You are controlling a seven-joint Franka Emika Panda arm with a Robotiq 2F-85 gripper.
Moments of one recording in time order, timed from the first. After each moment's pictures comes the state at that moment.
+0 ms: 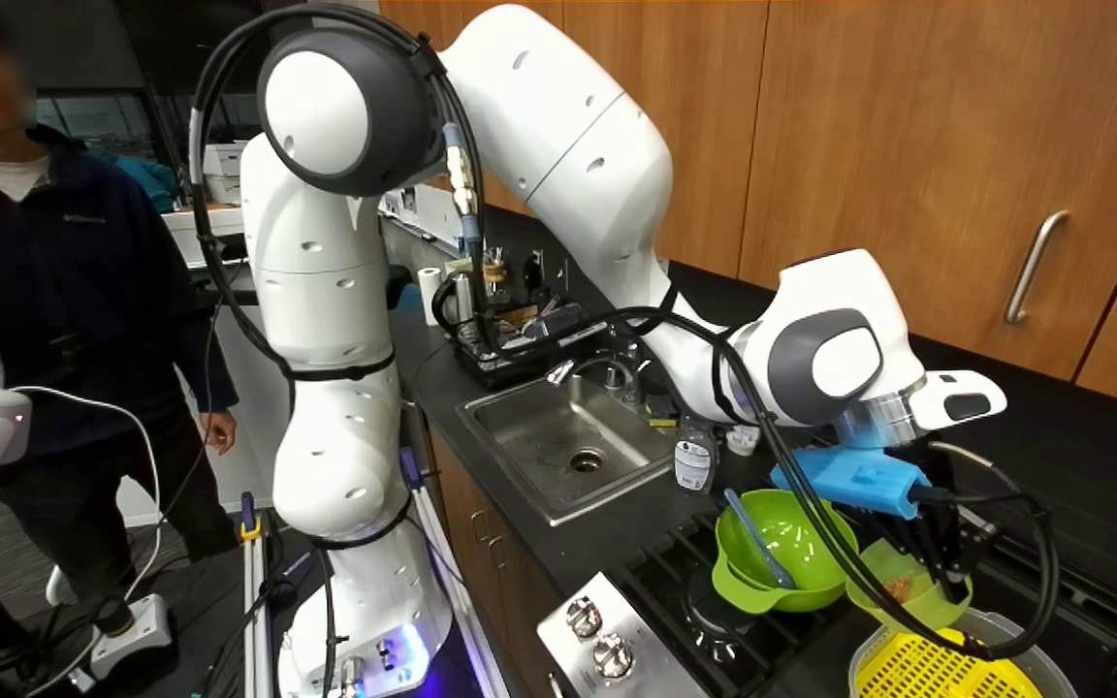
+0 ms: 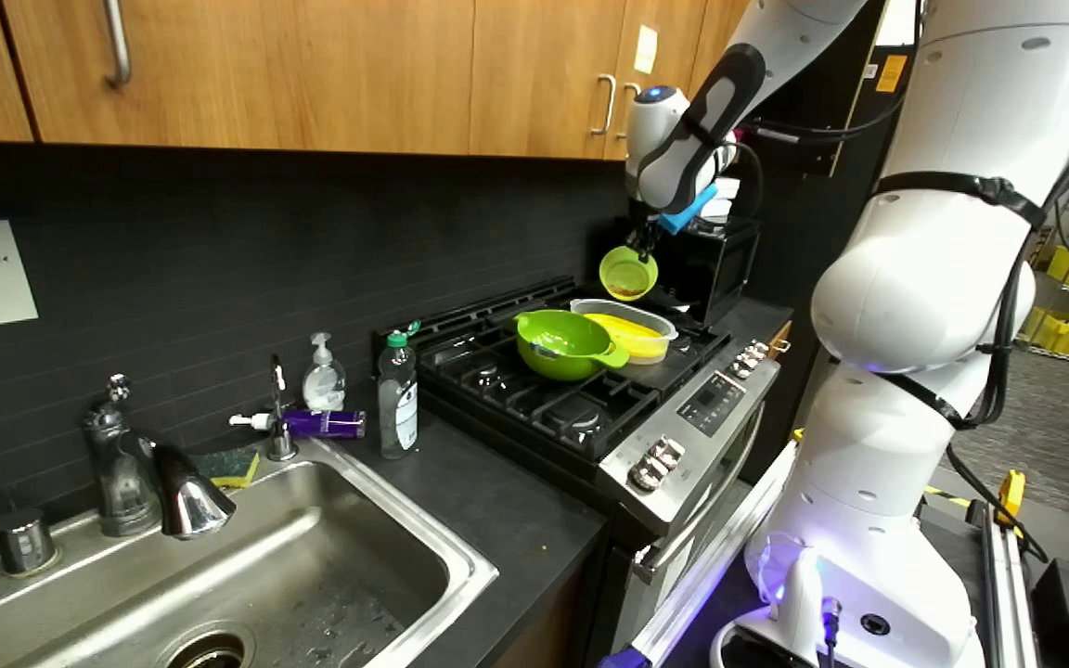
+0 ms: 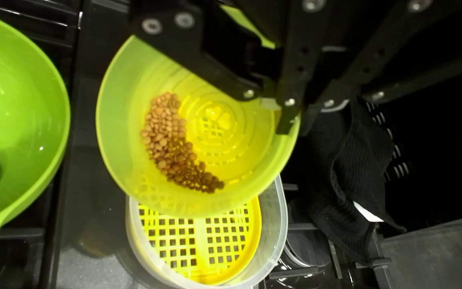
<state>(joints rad) -0.28 0.09 -0.38 -2.27 -0.74 2.71 0.03</state>
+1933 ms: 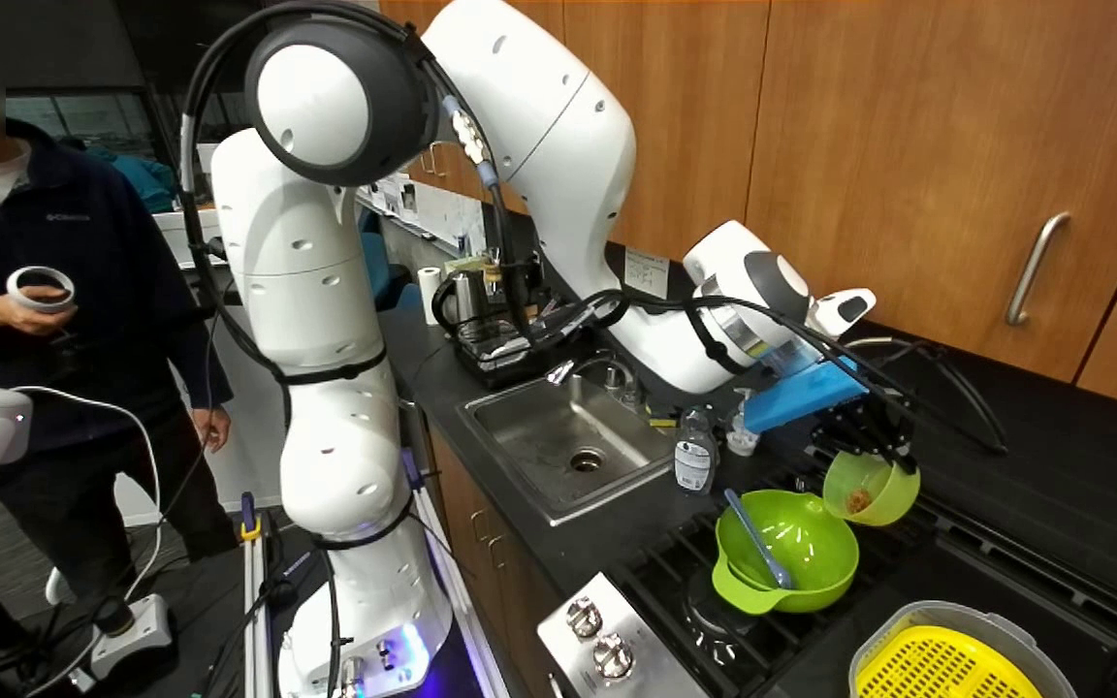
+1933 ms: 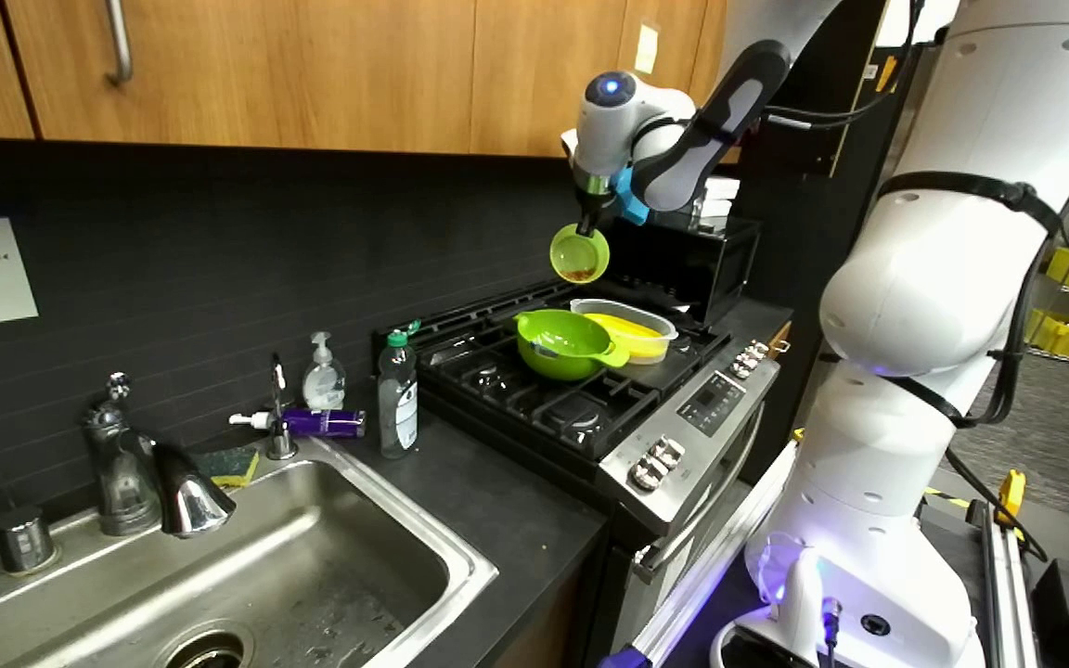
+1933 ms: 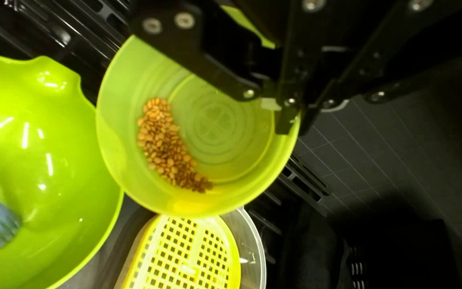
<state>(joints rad) -0.20 0.00 -0.26 -2.30 -1.34 2.77 0.32</state>
